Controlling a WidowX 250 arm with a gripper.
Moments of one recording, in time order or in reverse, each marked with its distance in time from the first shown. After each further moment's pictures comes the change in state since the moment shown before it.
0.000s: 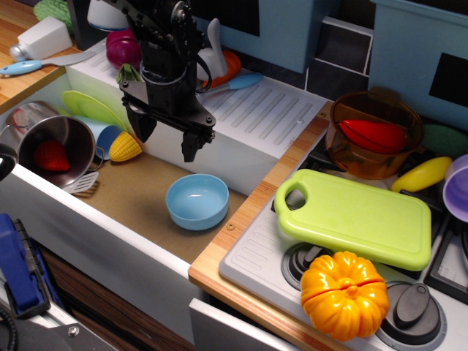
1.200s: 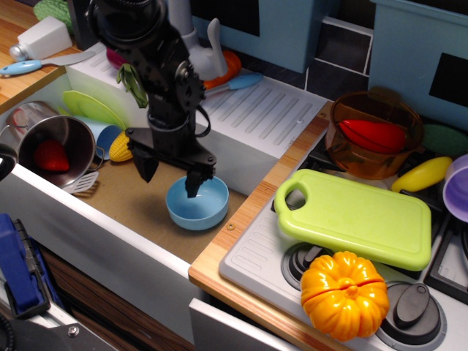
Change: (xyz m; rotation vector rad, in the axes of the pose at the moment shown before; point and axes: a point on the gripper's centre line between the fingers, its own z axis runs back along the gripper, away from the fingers) arm -0.017 -0.005 -0.059 -0.022 0.047 0.083
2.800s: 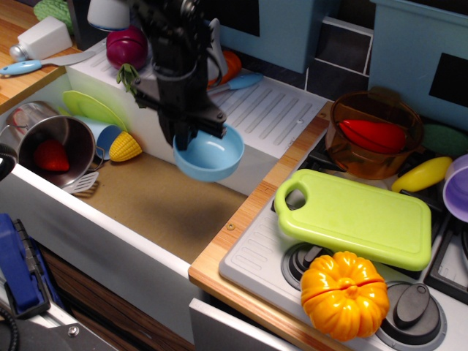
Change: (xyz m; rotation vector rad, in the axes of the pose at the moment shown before) arm 0.023 -0.009 0.068 -0.010 -0.041 -0.117
